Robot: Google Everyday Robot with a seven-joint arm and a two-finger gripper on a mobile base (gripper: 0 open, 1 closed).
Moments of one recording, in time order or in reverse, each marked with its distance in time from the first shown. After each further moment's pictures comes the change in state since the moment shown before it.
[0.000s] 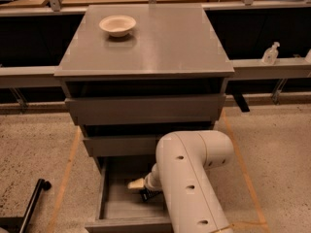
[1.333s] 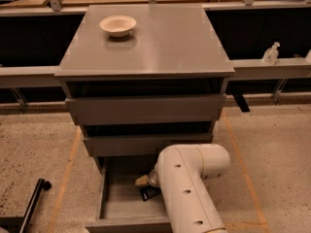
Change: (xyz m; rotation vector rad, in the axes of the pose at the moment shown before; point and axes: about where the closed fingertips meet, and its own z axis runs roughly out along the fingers) arm -0.030 -0.036 0.044 0.003 0.009 0.090
